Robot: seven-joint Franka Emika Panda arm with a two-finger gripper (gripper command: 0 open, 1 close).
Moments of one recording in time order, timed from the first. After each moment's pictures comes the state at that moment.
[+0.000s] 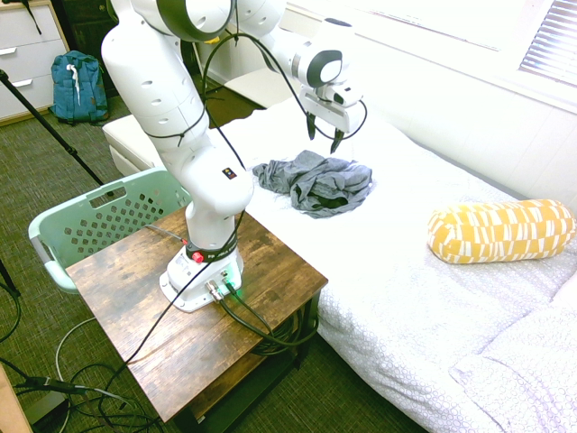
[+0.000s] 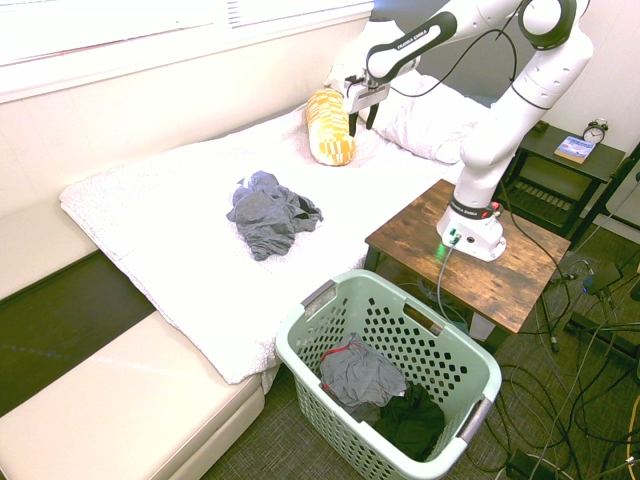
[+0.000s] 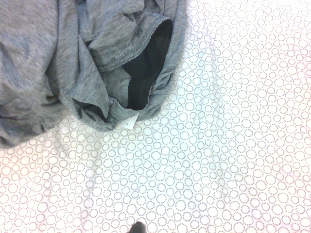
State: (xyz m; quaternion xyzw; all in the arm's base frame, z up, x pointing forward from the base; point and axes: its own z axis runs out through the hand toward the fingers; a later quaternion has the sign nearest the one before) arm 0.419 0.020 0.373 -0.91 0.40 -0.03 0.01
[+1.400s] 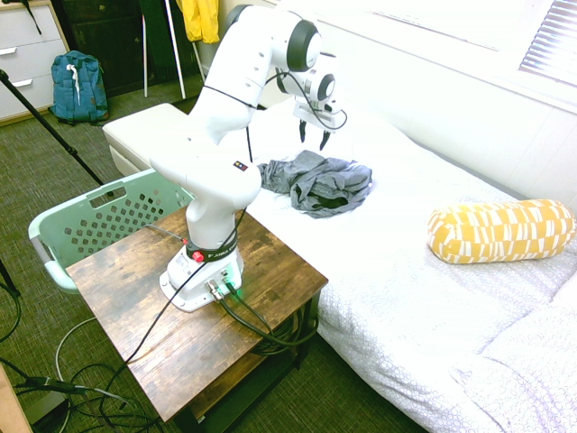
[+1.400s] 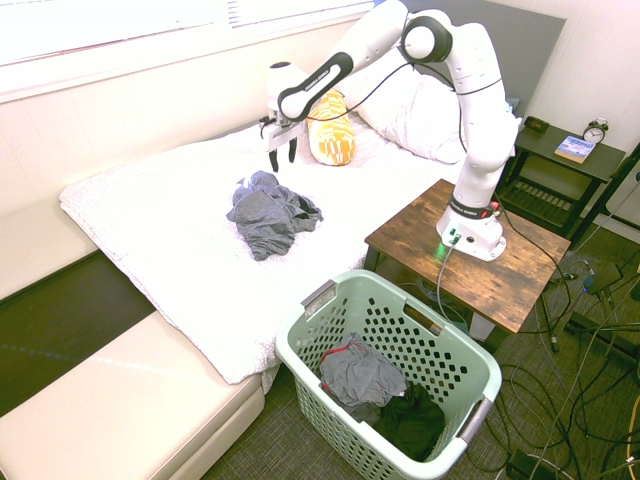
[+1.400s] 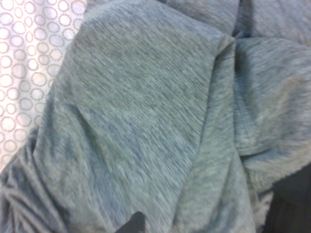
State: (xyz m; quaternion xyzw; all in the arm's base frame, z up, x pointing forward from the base) arm 0.640 0.220 0.176 -0.94 0.33 0.02 -0.02
